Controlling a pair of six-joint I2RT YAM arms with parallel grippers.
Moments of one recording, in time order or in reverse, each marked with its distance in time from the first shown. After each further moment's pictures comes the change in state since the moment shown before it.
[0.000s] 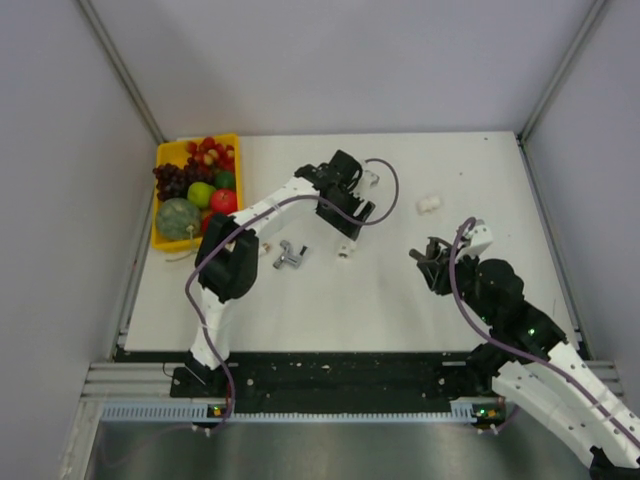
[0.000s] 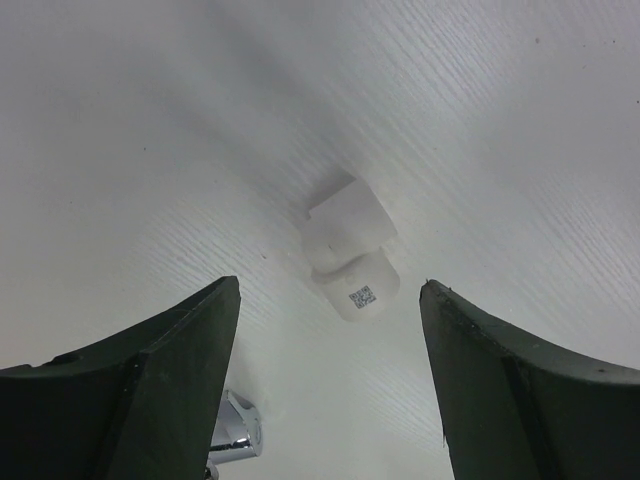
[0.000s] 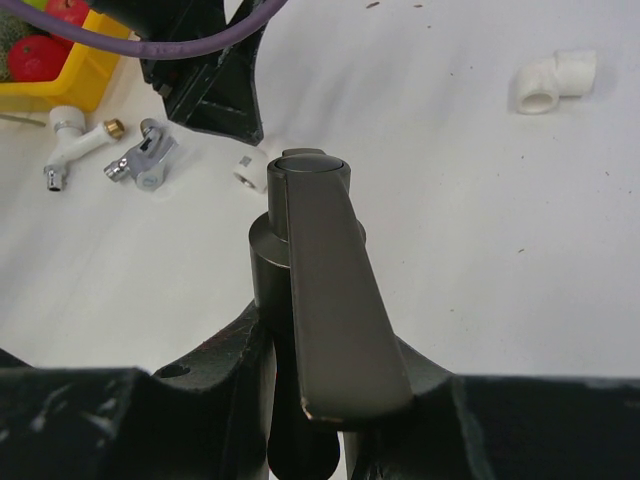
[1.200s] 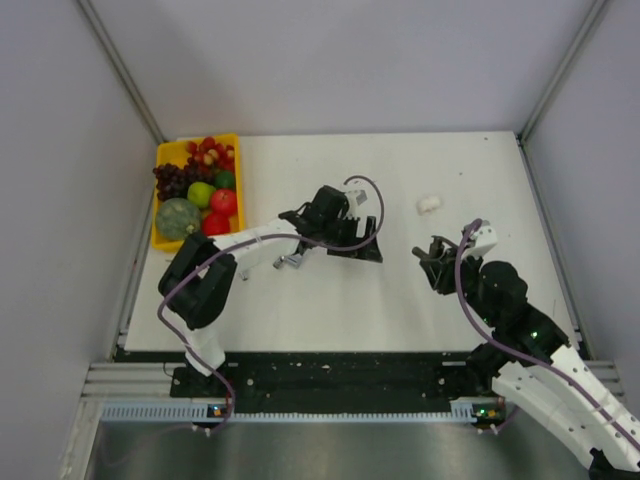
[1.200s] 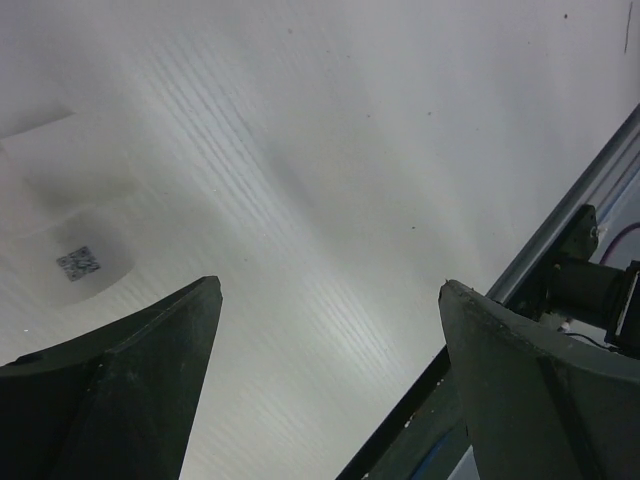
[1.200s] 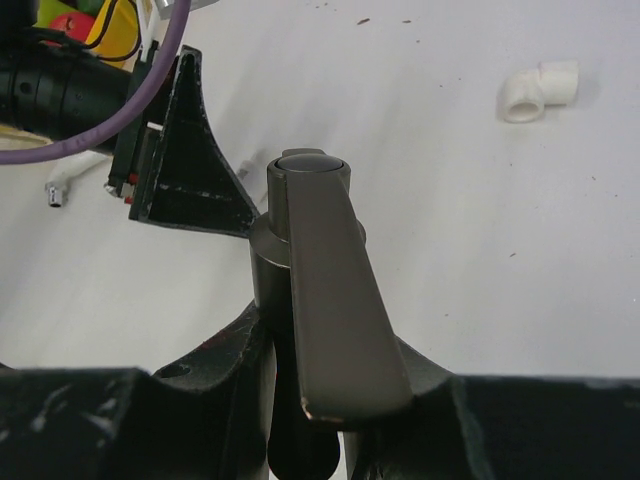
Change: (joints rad) left arm -0.048 -0.271 -0.577 0.606 0.256 -0.567; right arm 0.000 -0.027 -0.002 0.000 0.021 0.008
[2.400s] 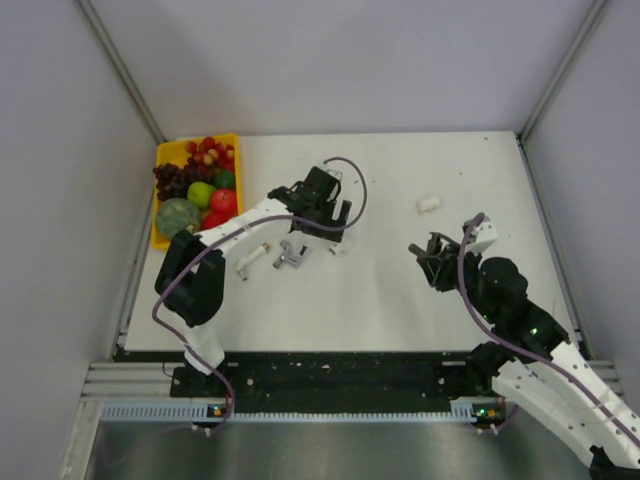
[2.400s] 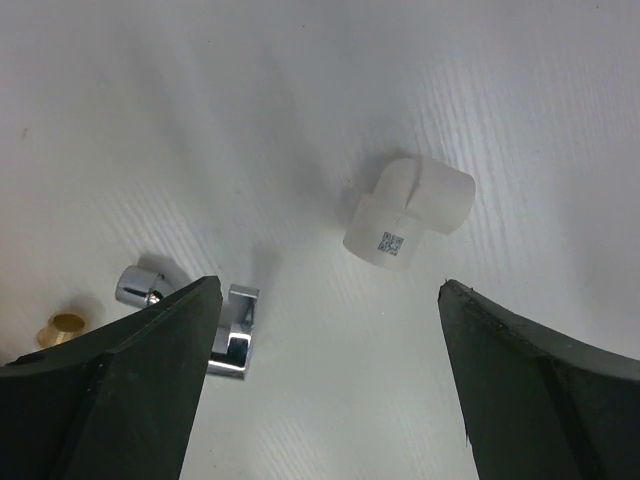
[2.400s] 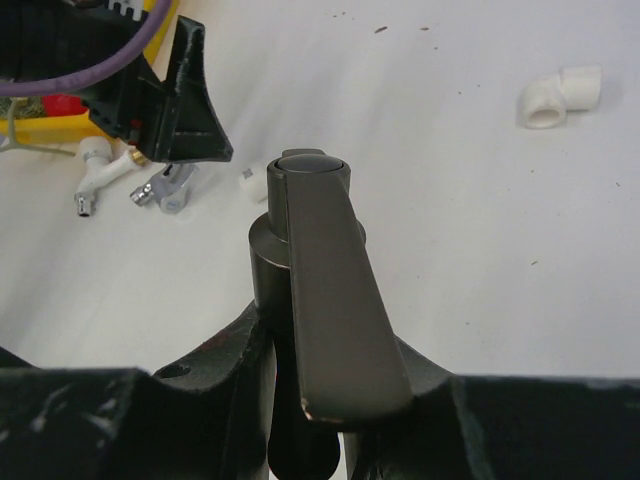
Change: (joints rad) left arm 0.056 -0.045 0.177 -0.395 -0.534 0.246; right arm 0.000 0.039 0.033 0.014 -0.022 0.040
